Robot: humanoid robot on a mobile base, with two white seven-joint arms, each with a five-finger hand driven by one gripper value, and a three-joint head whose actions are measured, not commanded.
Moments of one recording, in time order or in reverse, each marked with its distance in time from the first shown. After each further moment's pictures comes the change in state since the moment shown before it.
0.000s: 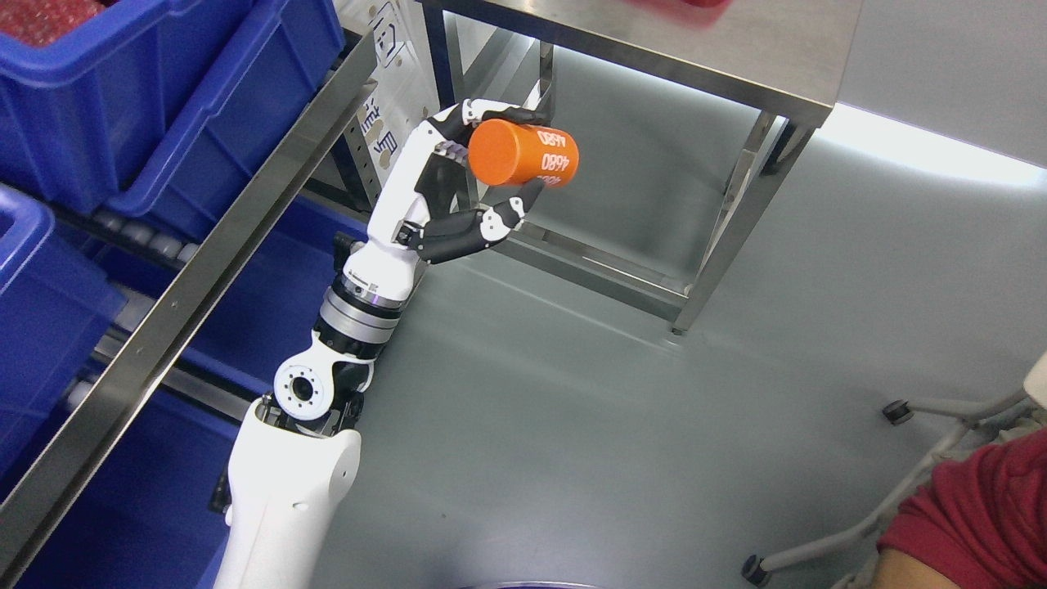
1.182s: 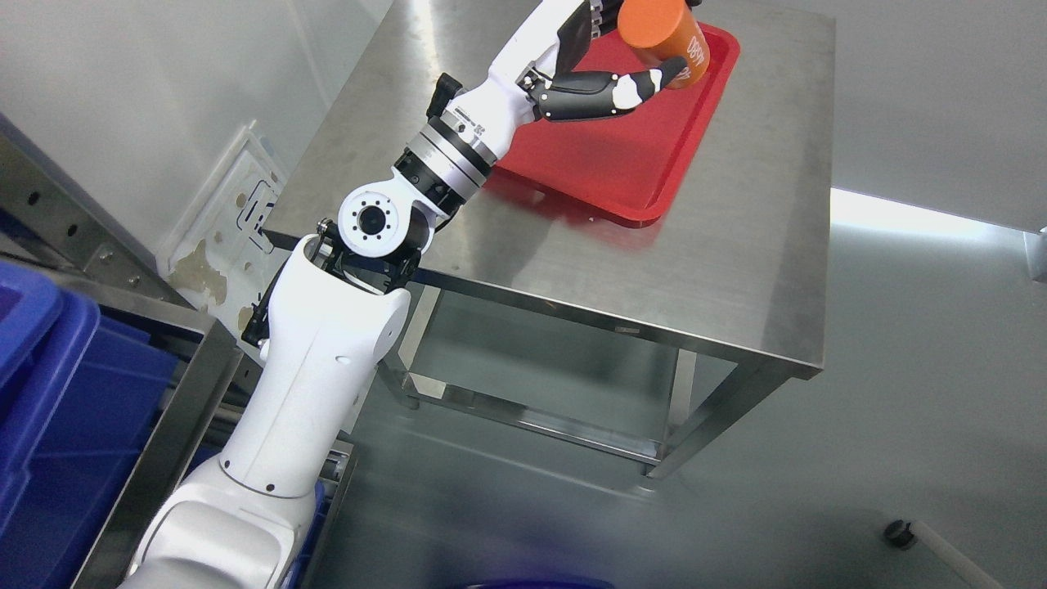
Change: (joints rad) left arm -0.431 0.000 -0.171 0.197 0.004 0.345 0.042; right arm 0.000 0.001 0.000 0.001 0.000 0.000 0.000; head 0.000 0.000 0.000
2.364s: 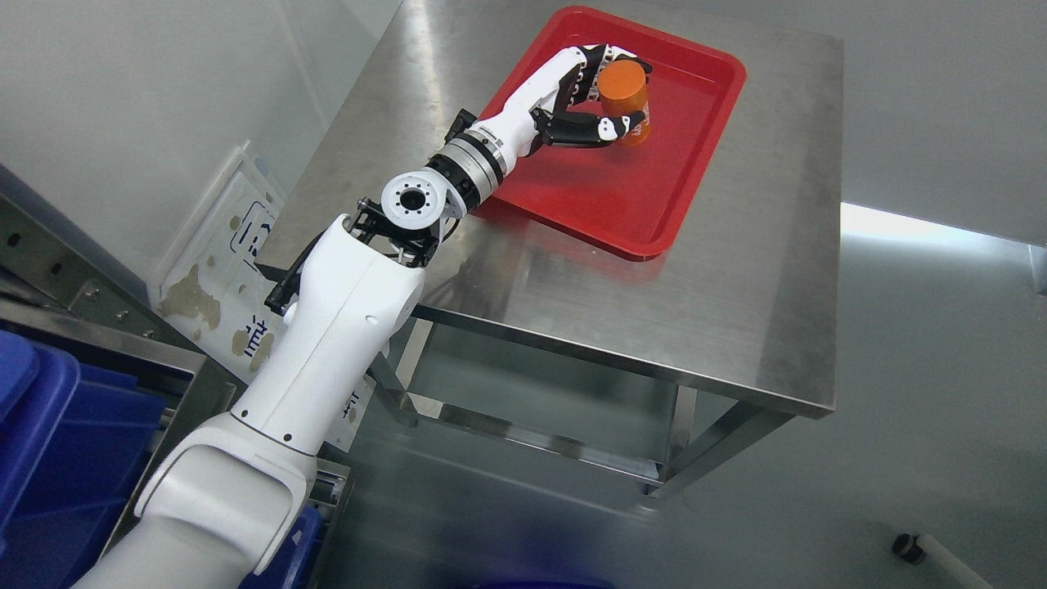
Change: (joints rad) left arm -0.101 0.000 -0.102 0.368 -0.007 0.079 0.058; right arm -0.002 -0.001 0.000 -0.001 0.000 0.001 0.000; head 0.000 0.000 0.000
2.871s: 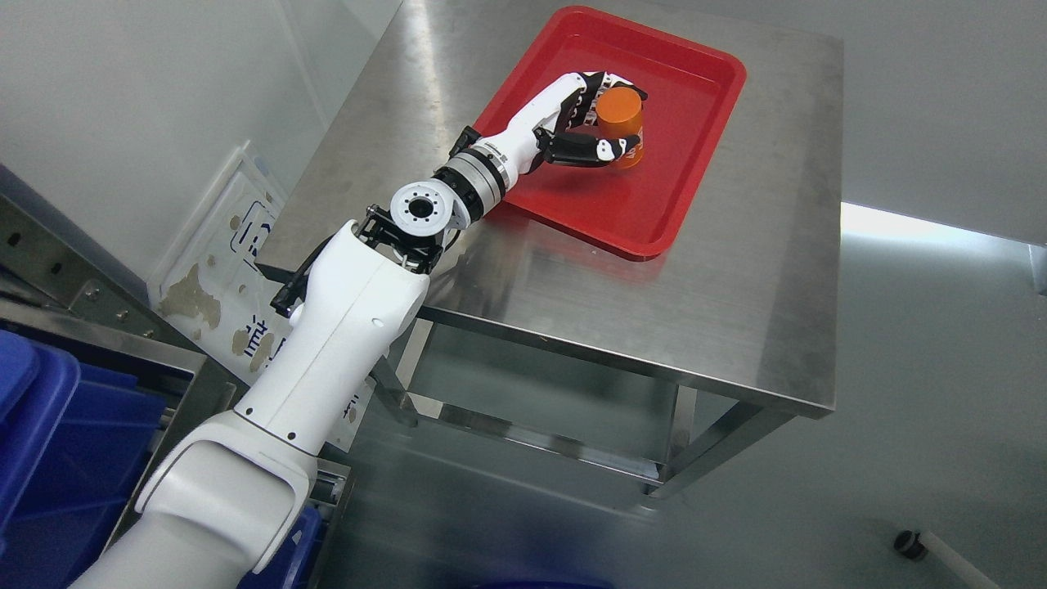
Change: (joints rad) left arm -0.016 0.000 -0.029 0.053 -0.002 0.013 0.001; right arm 0.000 0.000 0.000 0.000 0.000 -0.001 0.000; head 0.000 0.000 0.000
